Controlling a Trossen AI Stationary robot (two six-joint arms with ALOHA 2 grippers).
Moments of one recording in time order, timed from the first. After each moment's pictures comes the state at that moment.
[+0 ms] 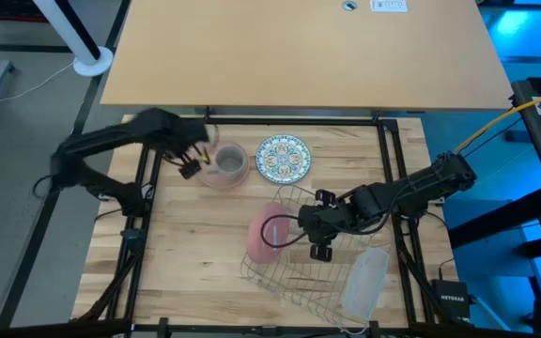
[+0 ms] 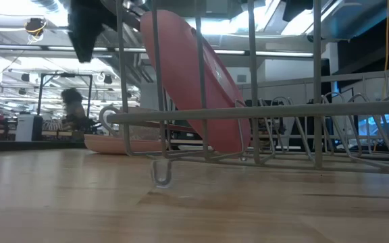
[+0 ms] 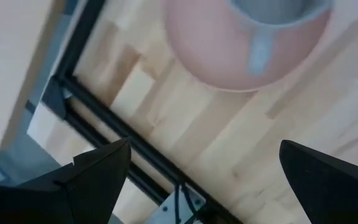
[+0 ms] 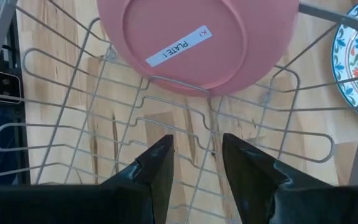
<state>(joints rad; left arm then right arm) 0.34 1.33 1.40 -1.56 -0.33 -0.30 0.39 1.60 1.45 -1.07 0.16 0.49</state>
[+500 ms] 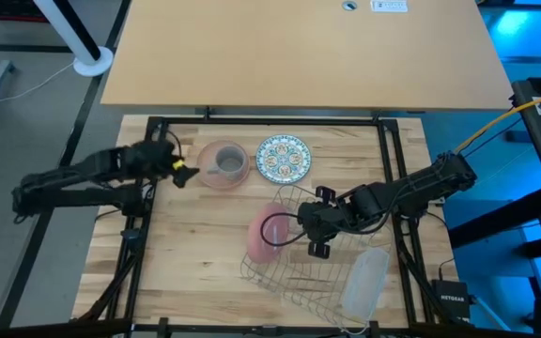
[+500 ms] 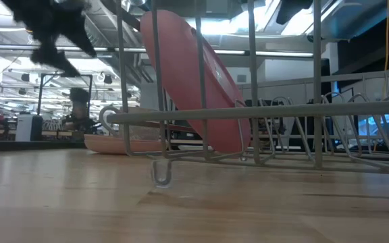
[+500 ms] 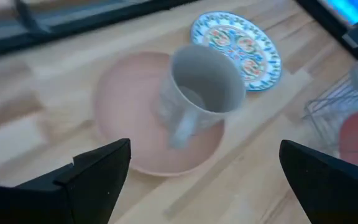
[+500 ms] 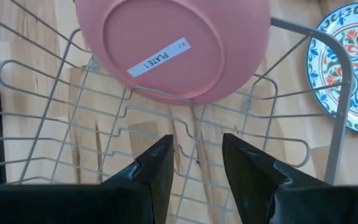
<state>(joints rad) 0.29 0.58 0.66 -0.77 -0.24 -0.62 0.39 1.60 1.45 -1.07 0.23 0.49</state>
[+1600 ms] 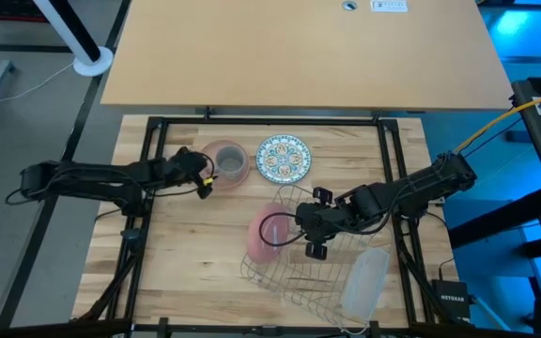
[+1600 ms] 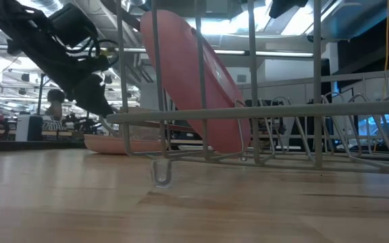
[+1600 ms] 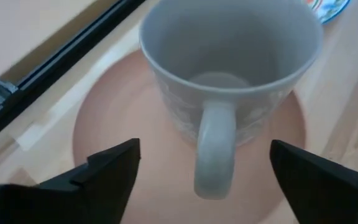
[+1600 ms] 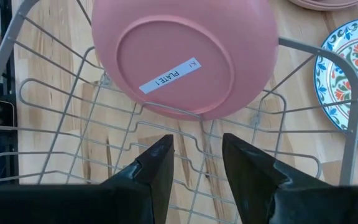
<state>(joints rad) 0.28 0.95 0.35 -0.12 -0.36 -0.12 0.39 1.60 1.45 -1.01 0.23 0.49</state>
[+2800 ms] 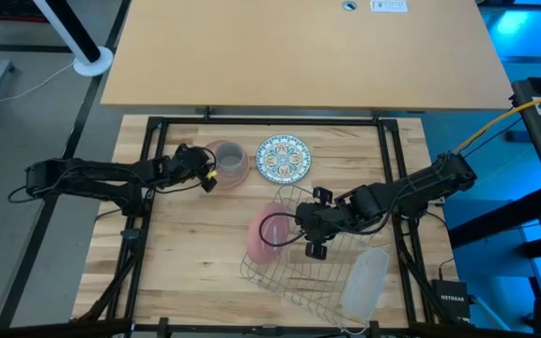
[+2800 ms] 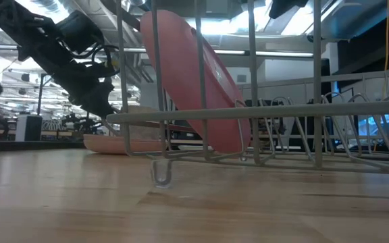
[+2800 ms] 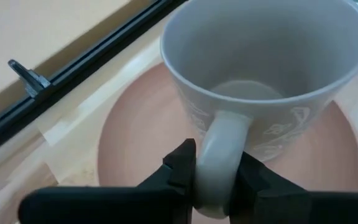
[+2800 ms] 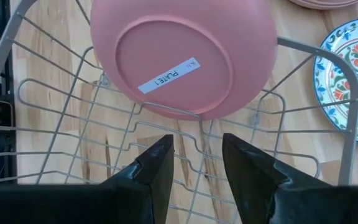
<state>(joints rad) 0.32 1.04 0.35 -0.01 -0.44 -0.16 0.39 1.60 1.45 -1.01 0.24 0.49</state>
